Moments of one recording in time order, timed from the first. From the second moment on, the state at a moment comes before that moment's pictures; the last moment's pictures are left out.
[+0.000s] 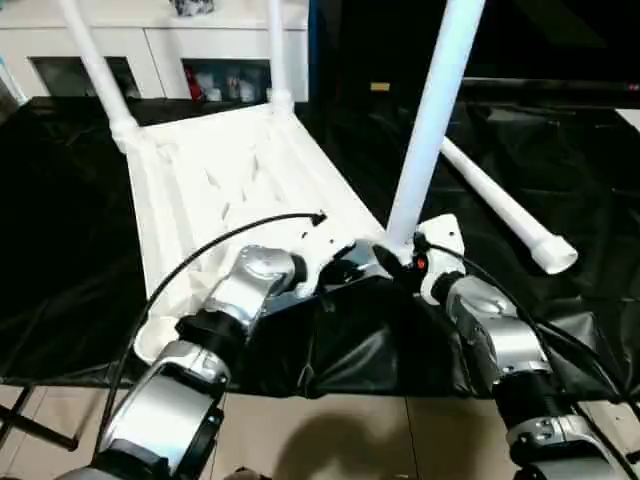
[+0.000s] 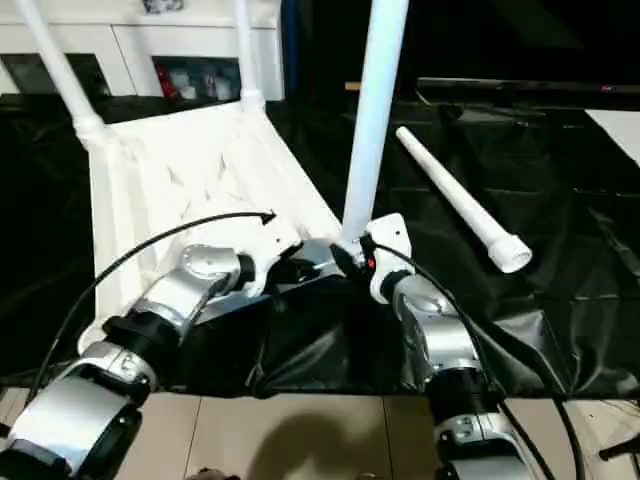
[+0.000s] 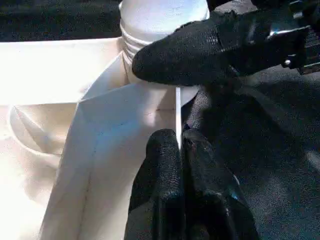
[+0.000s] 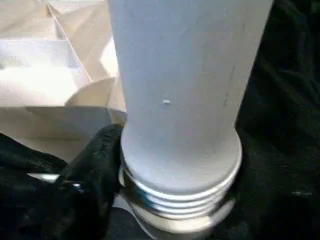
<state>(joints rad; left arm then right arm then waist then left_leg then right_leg) -0.76 0.09 -0.26 0.85 0.11 0.11 -0.83 -0.47 -0.14 0.00 0.55 0.11 0.14 0.46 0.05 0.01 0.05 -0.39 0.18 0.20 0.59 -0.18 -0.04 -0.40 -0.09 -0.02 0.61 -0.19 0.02</state>
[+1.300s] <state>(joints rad) -0.69 0.23 -0.29 0.75 0.06 0.05 -1.20 -0.36 -0.32 0.12 0.42 0.14 0.12 0.92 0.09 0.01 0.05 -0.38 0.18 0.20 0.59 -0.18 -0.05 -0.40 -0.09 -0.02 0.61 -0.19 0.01</state>
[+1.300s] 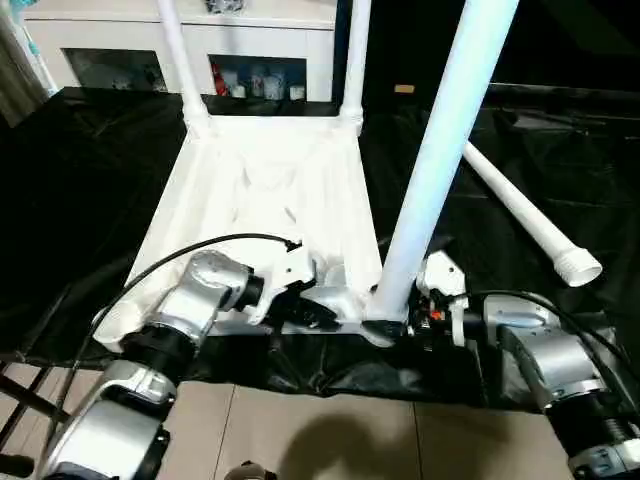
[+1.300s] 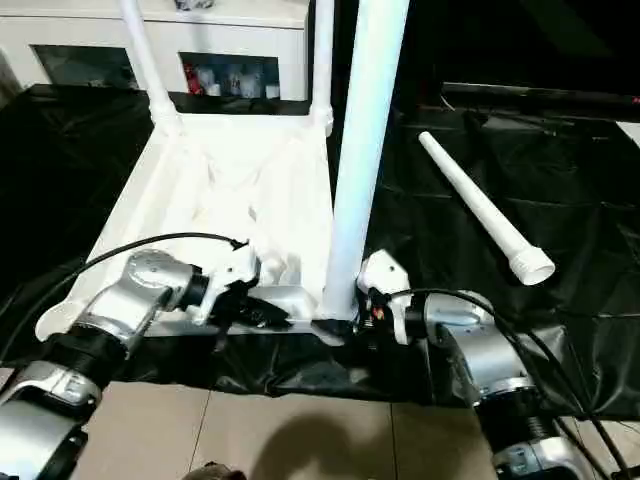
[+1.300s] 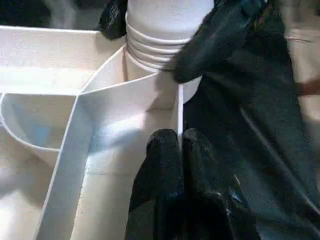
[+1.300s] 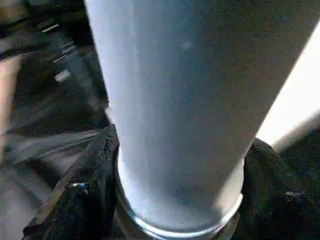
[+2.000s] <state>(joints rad) -0.76 0.08 -0.25 0.84 0.11 0.11 -0.86 -0.49 -0.17 0.02 0.59 0.08 0.14 0.52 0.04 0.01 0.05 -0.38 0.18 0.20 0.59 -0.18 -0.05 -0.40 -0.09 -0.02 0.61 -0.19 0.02</state>
